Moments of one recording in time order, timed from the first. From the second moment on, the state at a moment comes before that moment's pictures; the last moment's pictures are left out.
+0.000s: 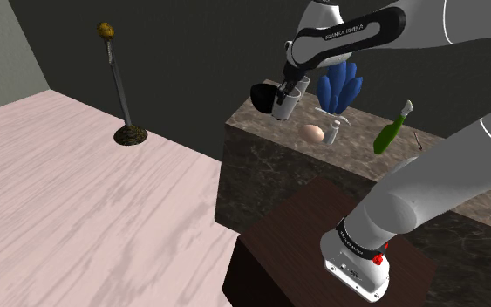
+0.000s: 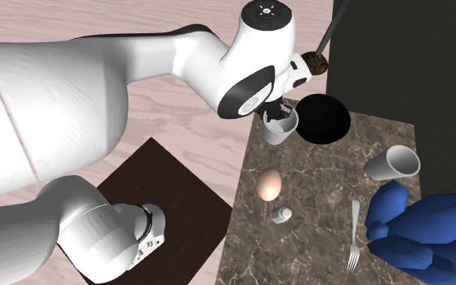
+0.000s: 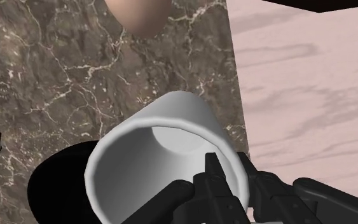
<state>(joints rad) -0.03 -0.25 -0.20 -2.37 -0.12 2.31 -0.39</state>
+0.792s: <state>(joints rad) -0.03 -0.31 -0.19 -2.26 -0.12 2.14 -0.40</state>
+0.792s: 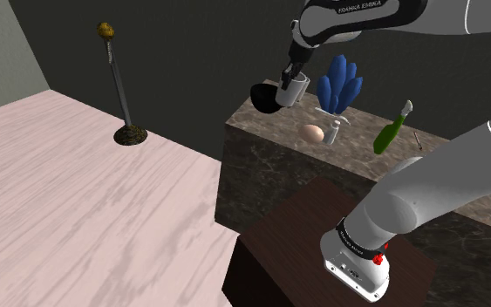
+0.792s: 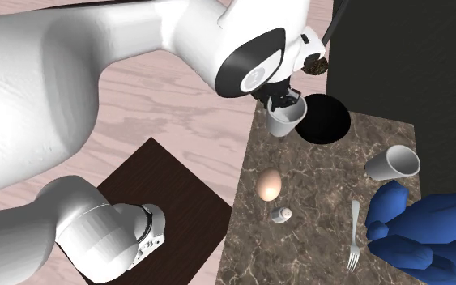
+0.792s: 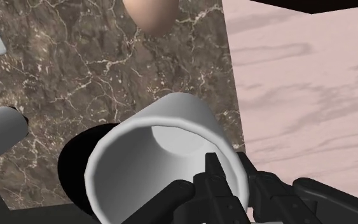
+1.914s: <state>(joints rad) -0.06 0.11 -0.25 -1.65 0.00 1.95 -0.54</state>
